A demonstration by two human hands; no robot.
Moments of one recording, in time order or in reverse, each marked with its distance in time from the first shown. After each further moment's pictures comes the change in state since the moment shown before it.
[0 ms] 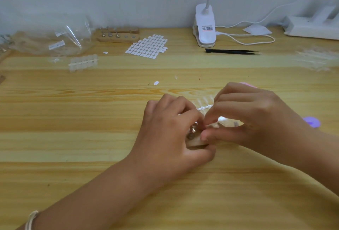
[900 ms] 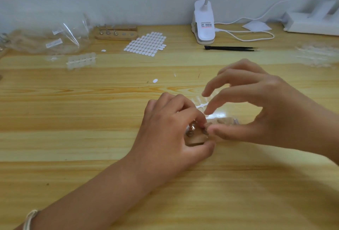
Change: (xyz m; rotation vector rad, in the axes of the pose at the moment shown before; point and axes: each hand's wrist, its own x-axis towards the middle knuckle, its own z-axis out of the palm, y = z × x) left_hand -0.001 -0.002 0.001 -0.051 0.020 0.004; right_hand 0.003 0.006 -0.016 0.093 -0.089 0.100
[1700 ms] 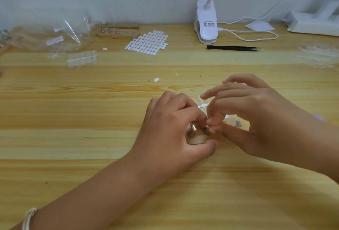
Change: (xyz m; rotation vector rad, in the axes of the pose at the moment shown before) left_hand 0.003 0.001 0.002 -0.034 0.018 -0.022; right_hand 0.001 -0.014 0.009 -0.126 -0.044 -0.002
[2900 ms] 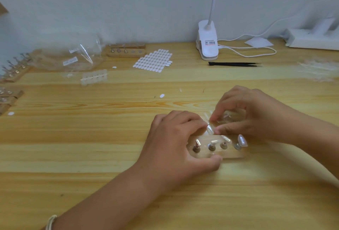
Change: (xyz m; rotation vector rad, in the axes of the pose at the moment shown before) left_hand 0.001 -0.002 -0.004 0.025 -0.073 -0.023; right_hand 0.016 0.046 0.002 0.283 -0.113 0.246
